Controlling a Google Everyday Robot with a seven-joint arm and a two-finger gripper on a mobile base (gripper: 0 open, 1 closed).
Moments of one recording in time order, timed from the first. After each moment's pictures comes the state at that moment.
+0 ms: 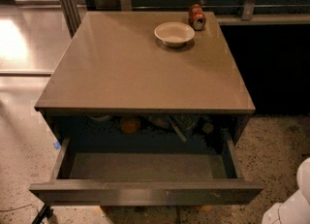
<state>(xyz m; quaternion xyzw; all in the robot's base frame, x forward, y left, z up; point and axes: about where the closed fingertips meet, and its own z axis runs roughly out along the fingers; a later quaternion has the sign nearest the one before) 0.199 -0.207 0.687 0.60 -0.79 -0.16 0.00</state>
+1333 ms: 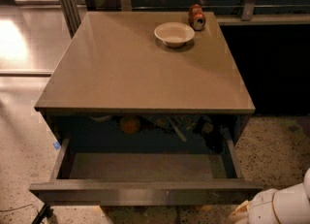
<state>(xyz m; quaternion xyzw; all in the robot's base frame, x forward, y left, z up) 0.264 -0.183 0.664 0.53 -0.82 -0.17 -0.14</state>
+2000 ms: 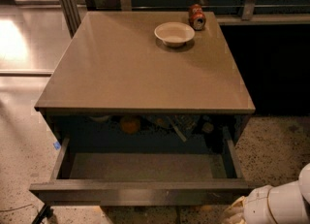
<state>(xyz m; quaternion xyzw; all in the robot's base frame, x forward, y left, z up) 0.277 -0.178 0.659 0.50 -0.83 -0.17 -0.16</state>
